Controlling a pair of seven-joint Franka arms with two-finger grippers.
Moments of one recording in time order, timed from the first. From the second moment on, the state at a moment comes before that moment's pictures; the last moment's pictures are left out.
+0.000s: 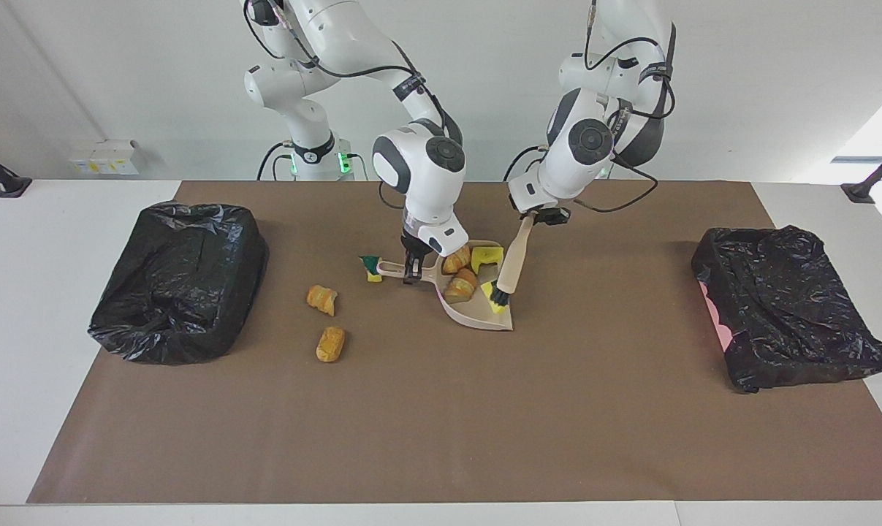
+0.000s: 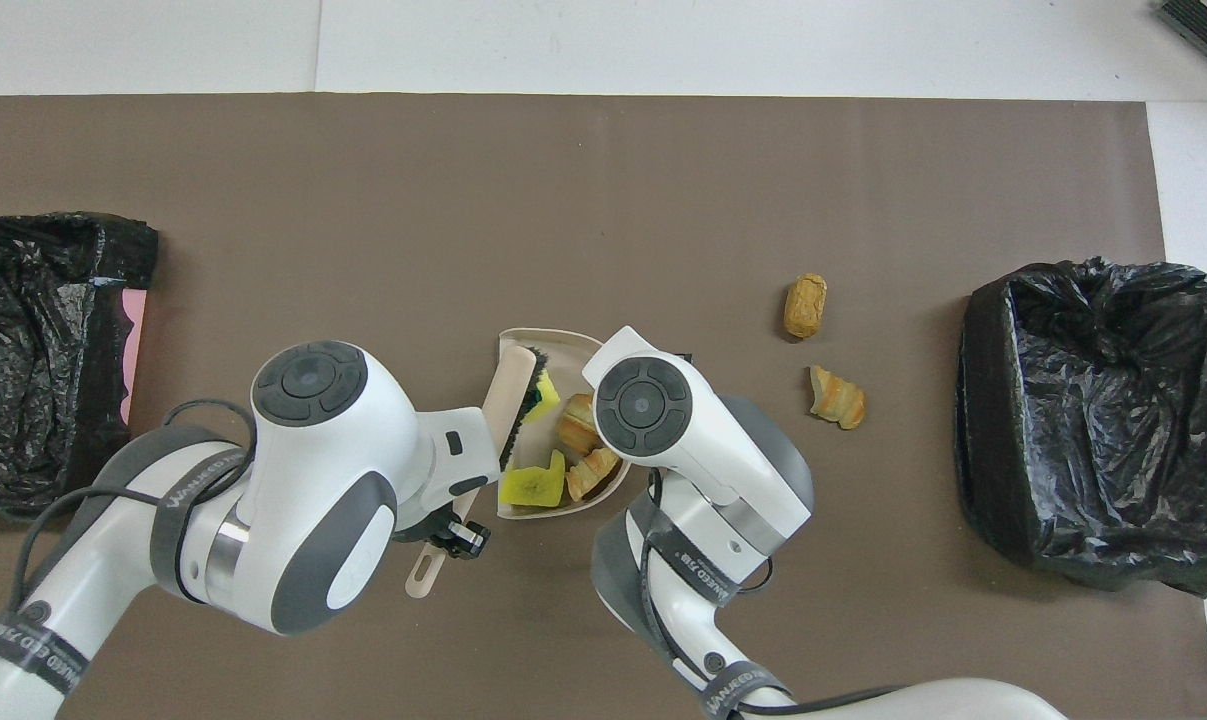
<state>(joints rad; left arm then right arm) -0.46 -0.03 -0.09 -2.17 -0.23 1.81 0.06 0.58 0.29 0.01 -1.92 -0.25 2.10 -0.81</state>
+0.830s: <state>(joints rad) -0.54 -0.15 -0.09 -2.34 -0.23 1.82 0.00 0.57 0.29 0.01 -1.92 -0.25 2.10 -0.81</state>
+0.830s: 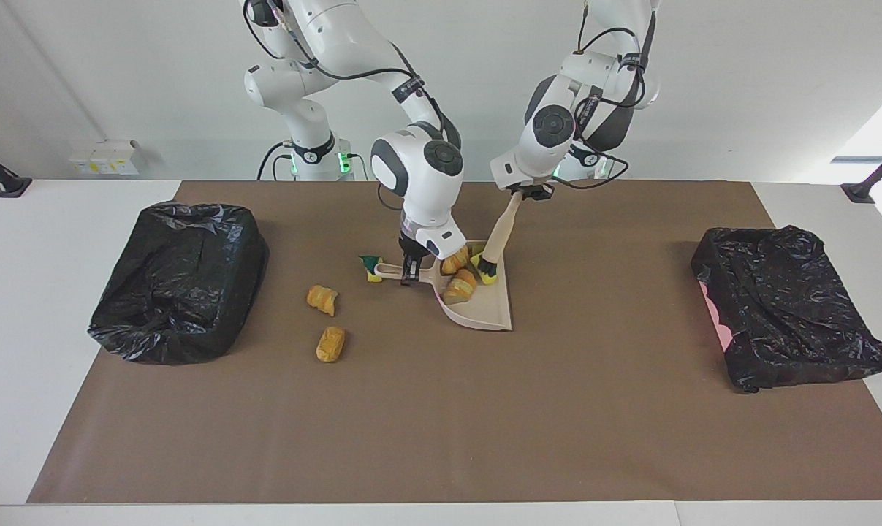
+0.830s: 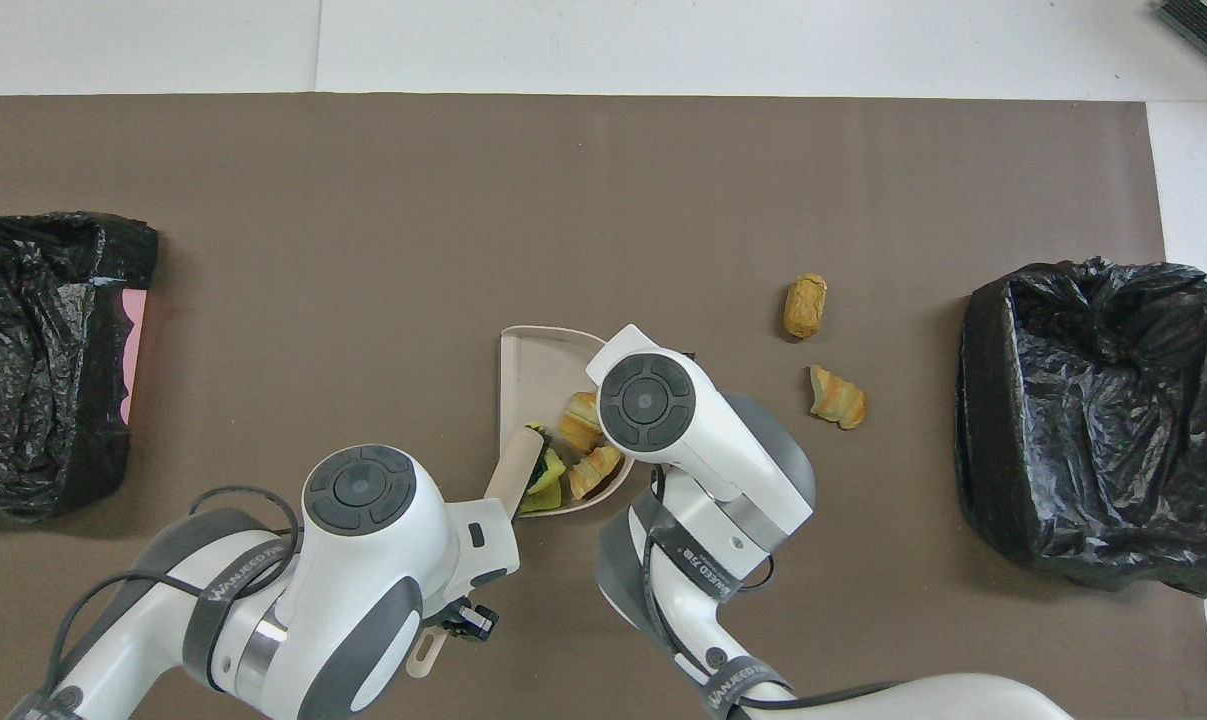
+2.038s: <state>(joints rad) -0.50 -0.20 -0.07 -2.17 -0.23 1.46 -0.02 0.57 0.29 0.01 -1.93 -0.25 2.11 -0.80</state>
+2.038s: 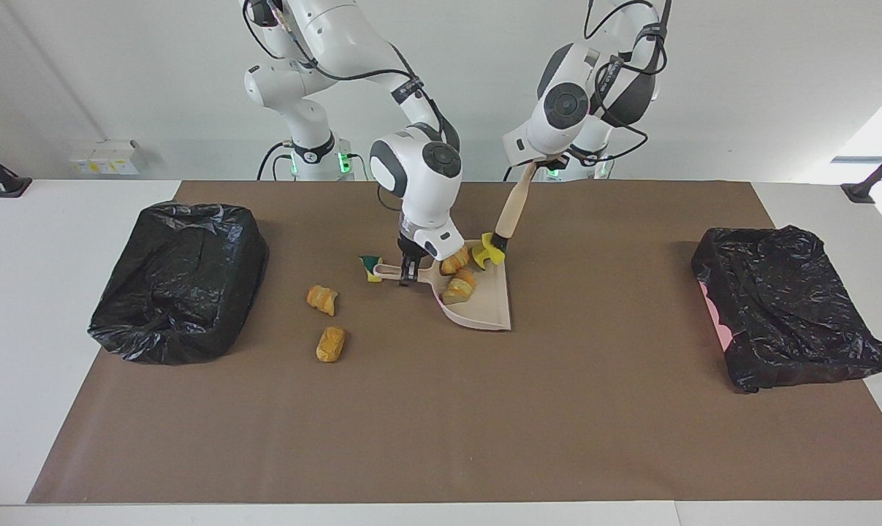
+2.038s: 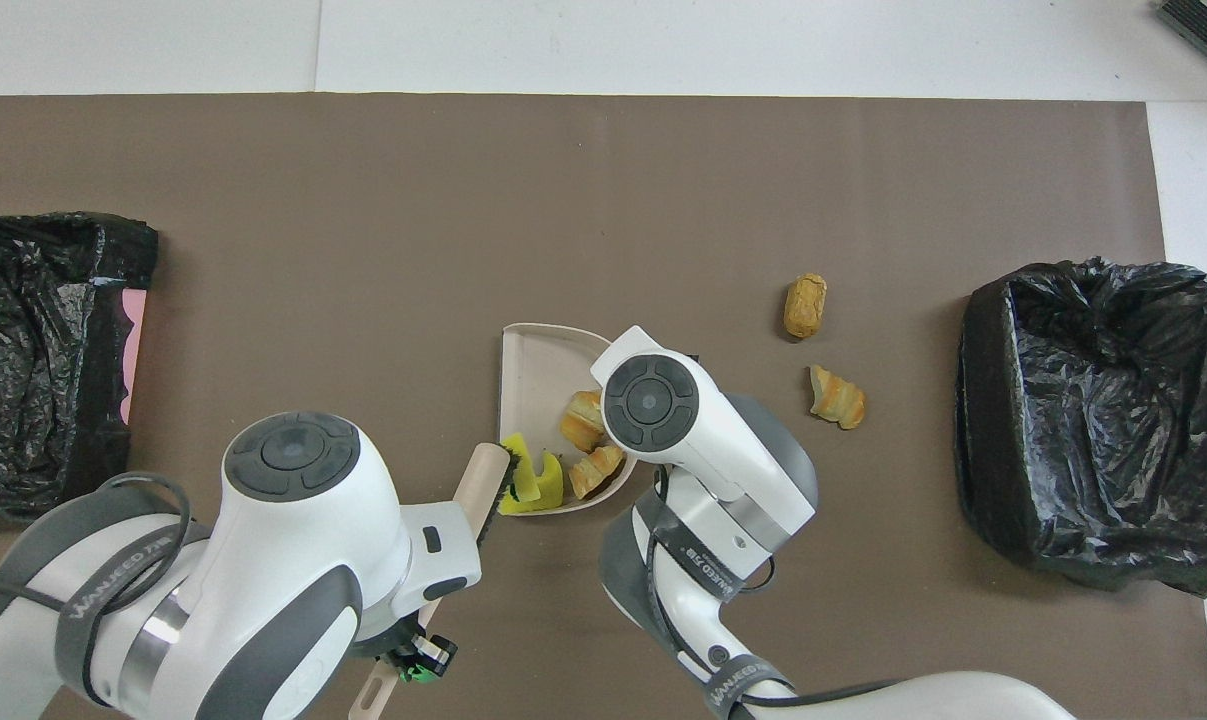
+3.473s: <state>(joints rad) -0.19 -0.18 -0.06 -1.97 0.02 1.59 -0.15 0.36 0.23 0.00 -1.77 -0.25 1.95 -1.01</state>
